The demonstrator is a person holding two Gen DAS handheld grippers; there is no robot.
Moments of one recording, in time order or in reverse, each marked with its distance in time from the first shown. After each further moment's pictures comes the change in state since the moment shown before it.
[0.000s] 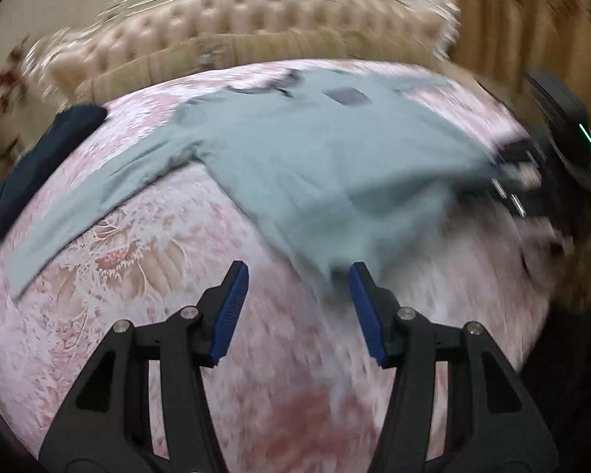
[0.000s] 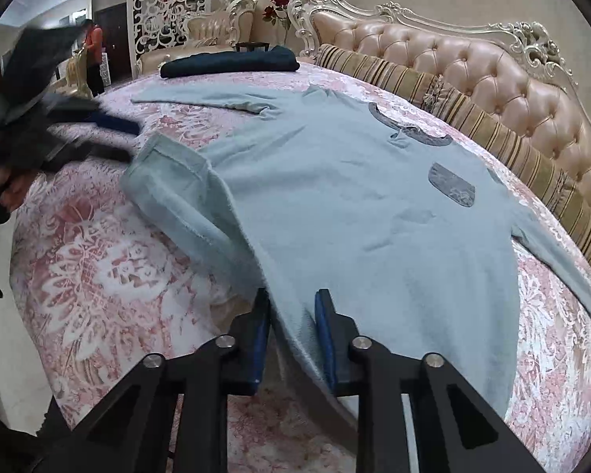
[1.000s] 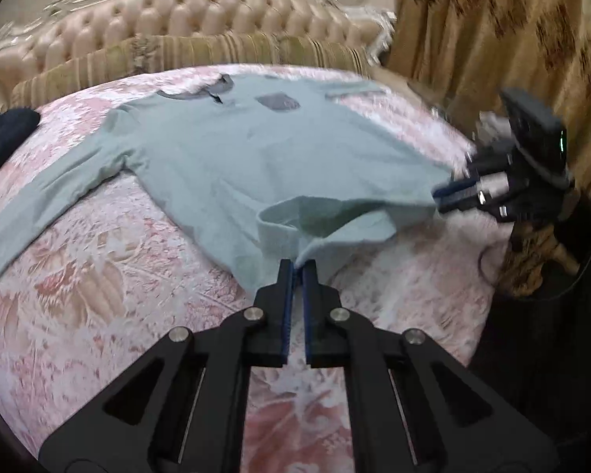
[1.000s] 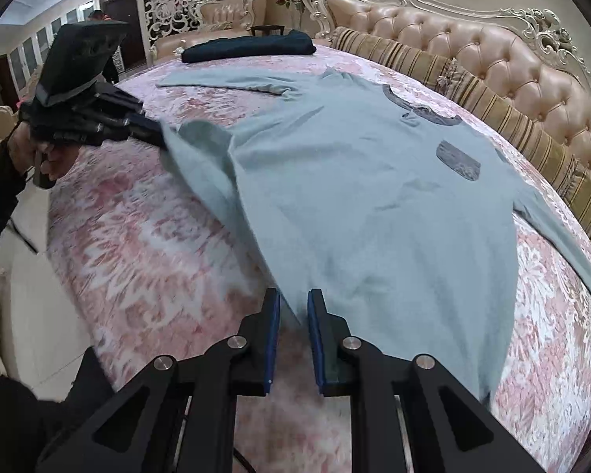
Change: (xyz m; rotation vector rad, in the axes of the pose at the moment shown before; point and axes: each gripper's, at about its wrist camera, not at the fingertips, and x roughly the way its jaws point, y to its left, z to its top) left arm -0.002 0.016 0.016 -0.072 -0.060 -0.286; right arm -0.051 0.009 -0.027 -0.027 0.074 0.063
